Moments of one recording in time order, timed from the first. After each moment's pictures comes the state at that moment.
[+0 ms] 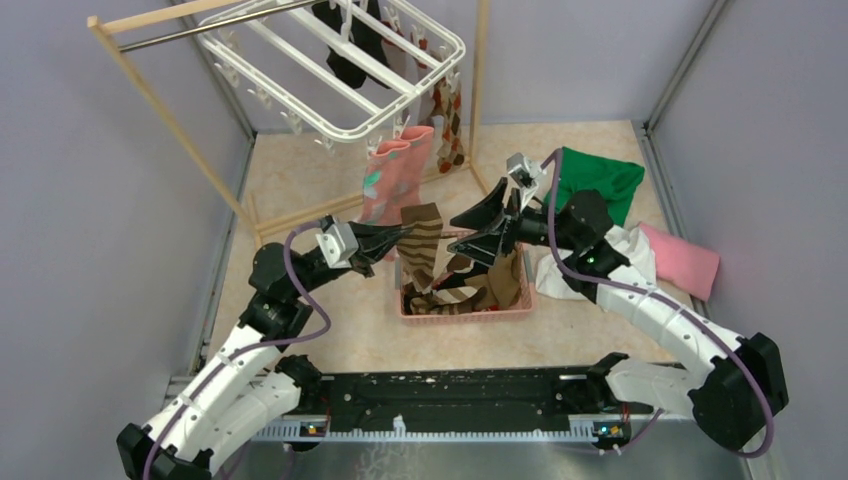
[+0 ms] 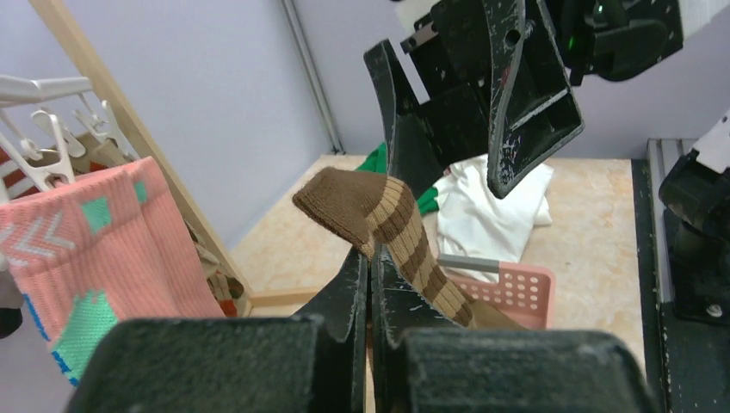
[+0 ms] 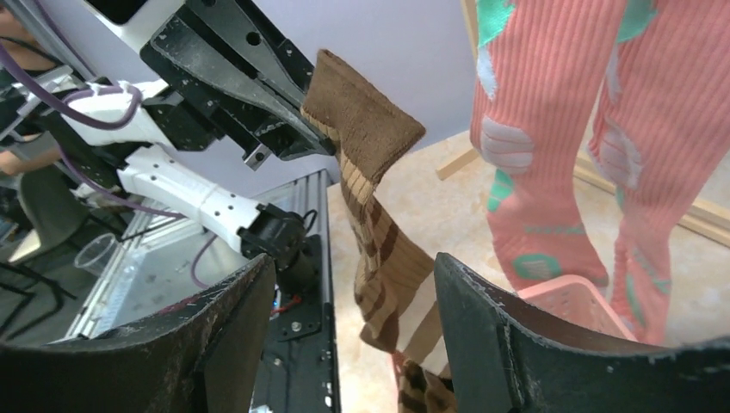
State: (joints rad) left arm -0.54 0.71 0.66 0.34 0.61 0.10; right arm 0.59 1.09 0.80 0.49 -0.83 0.48
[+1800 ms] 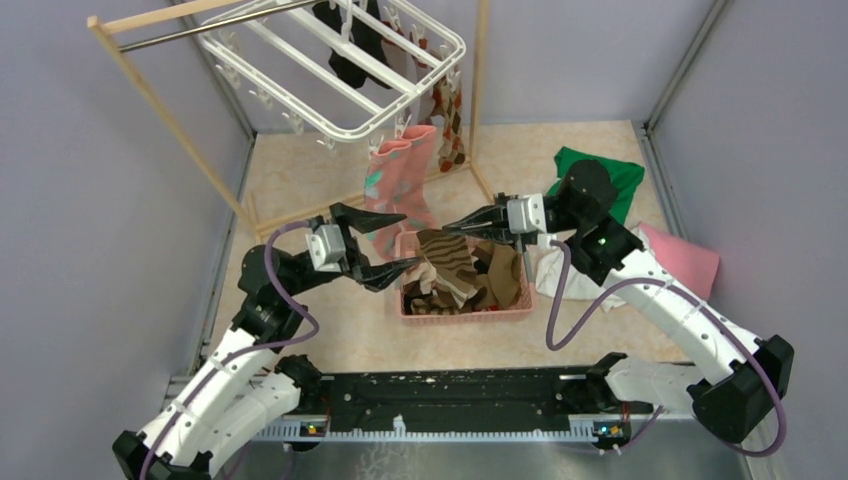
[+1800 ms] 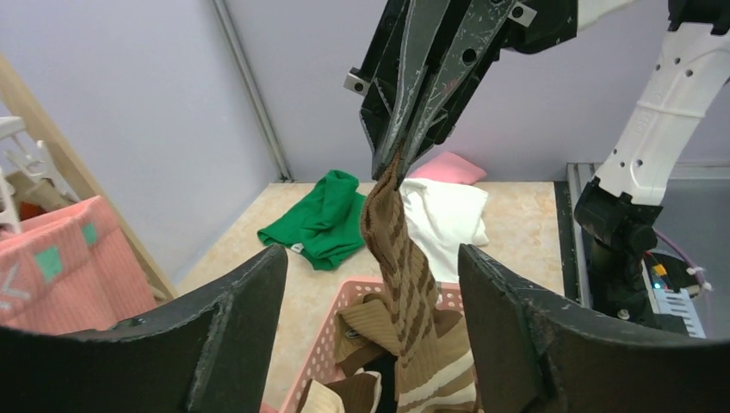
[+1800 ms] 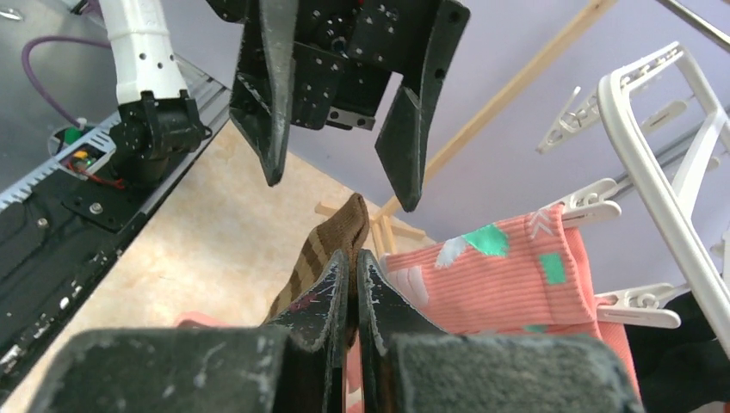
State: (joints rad) left arm -0.54 0.67 0.69 0.36 0.71 -0.01; right arm 0.64 1.13 1.08 0.19 -1.12 -0.51
